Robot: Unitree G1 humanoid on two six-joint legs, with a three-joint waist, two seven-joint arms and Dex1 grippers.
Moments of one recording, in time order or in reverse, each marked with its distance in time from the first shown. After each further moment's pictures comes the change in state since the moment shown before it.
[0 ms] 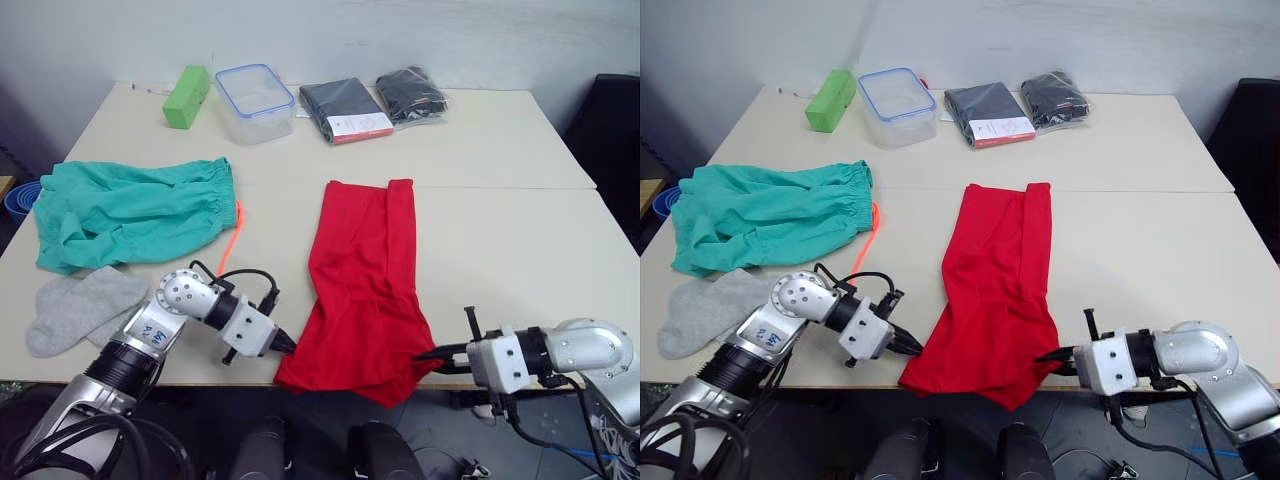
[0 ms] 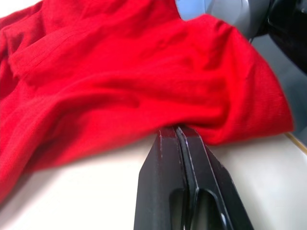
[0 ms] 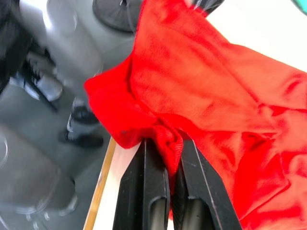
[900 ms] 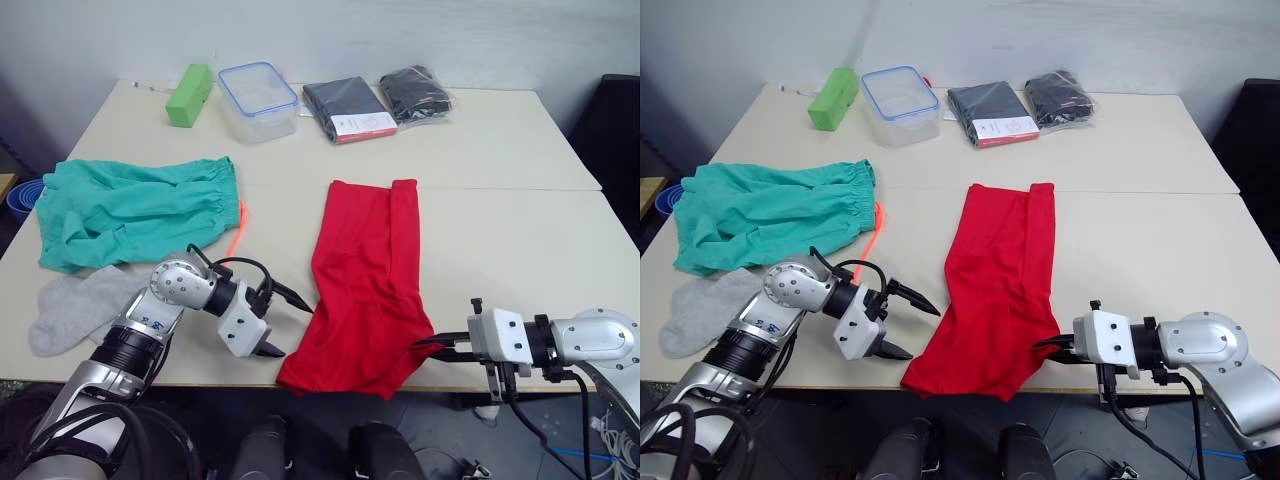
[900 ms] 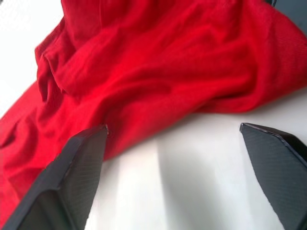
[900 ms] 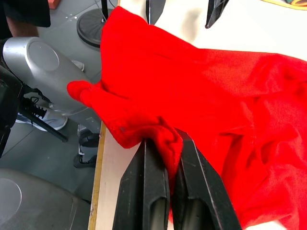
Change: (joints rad) left arm -0.081 -0.060 0.022 0.142 0.089 -0.397 0.006; right arm 0.035 0.016 -0.108 -0.131 0.065 0.303 -0.015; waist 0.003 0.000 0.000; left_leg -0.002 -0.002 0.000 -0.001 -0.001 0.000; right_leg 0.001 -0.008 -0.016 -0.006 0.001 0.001
